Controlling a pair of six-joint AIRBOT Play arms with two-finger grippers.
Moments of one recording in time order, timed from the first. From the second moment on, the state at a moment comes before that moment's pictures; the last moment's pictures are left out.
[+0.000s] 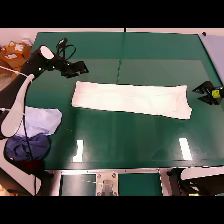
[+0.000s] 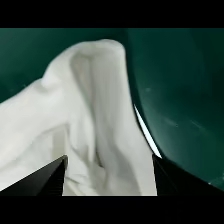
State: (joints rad) left arm -0.12 -1.81 1.74 1.03 -1.00 -1.49; right arm -0.70 -1.64 1.37 -1.02 1.19 1.35
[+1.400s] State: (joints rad) left arm -0.22 -1.83 1.79 0.95 -1.12 -1.49; right arm -0.58 -1.90 1.56 -0.79 1.47 0.99
